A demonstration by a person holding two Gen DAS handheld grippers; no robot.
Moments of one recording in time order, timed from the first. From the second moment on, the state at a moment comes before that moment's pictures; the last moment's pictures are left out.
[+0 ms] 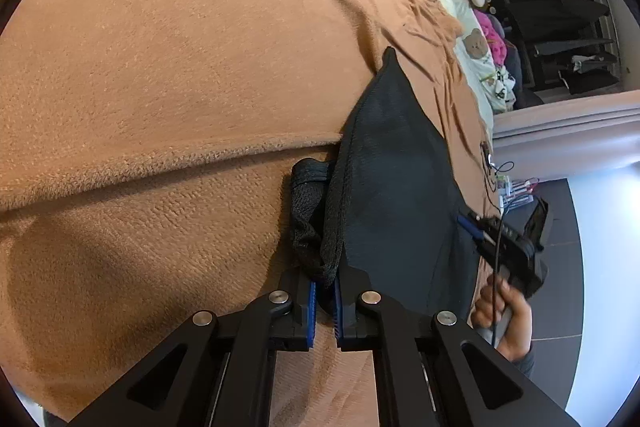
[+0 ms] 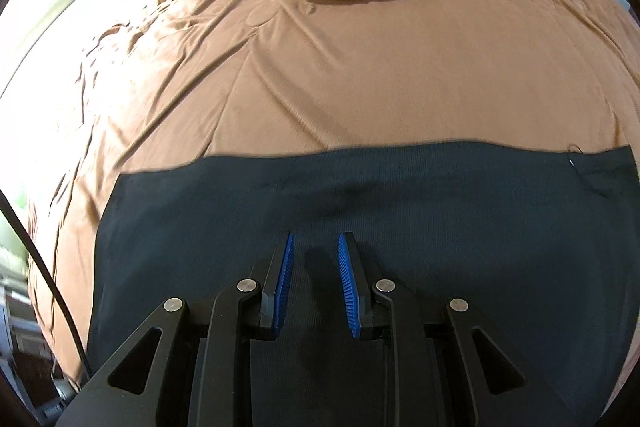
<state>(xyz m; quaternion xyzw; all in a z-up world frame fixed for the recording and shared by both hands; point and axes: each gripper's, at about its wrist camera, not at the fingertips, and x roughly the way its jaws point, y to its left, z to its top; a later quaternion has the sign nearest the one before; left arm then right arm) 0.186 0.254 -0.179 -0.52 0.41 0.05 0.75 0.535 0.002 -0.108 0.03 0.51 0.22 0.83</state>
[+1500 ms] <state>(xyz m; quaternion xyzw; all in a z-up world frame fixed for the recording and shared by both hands) 0.216 0.223 -0.079 -0.52 0.32 -0.09 0.79 0.343 -0.095 -0.109 0.09 0.49 0.30 0.81</state>
